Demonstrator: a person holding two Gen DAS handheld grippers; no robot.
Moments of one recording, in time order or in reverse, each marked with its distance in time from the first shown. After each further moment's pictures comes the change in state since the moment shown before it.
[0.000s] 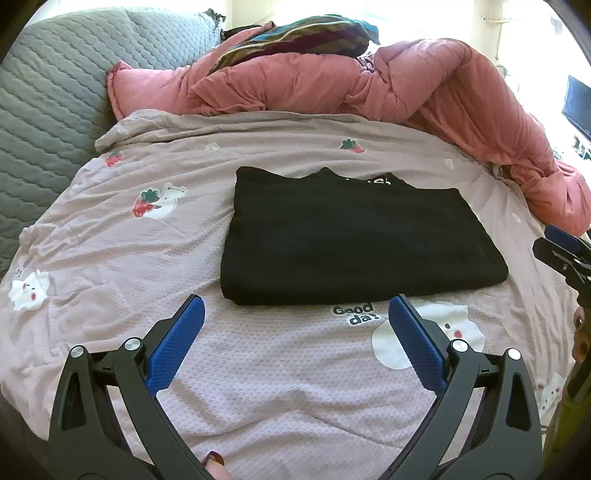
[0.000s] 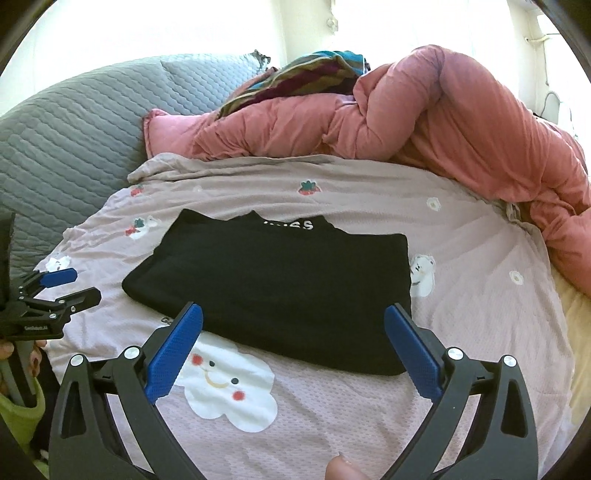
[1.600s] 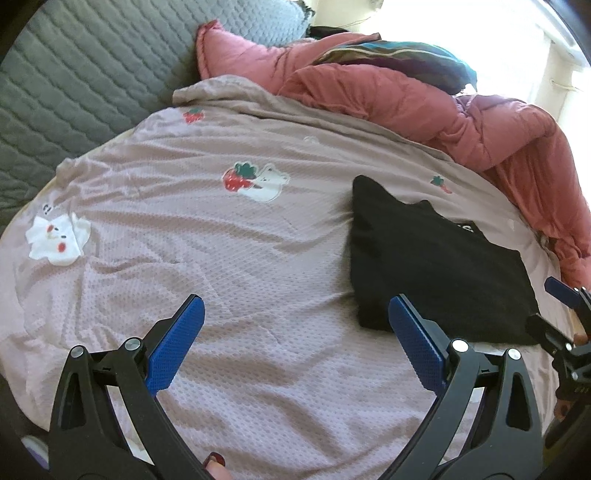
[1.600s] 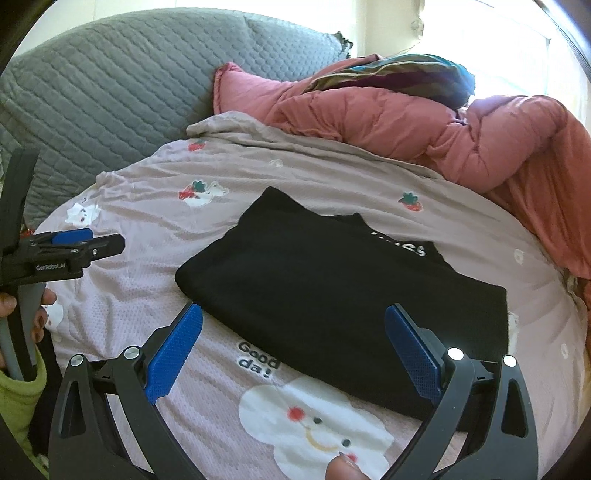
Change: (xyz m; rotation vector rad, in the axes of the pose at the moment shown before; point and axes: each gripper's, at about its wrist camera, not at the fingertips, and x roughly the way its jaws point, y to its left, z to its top) left arm 0.019 0.127 -0.008 -0.279 -0.008 0.084; right arm 0.081 0.135 0.023 -0.255 0.086 0.112
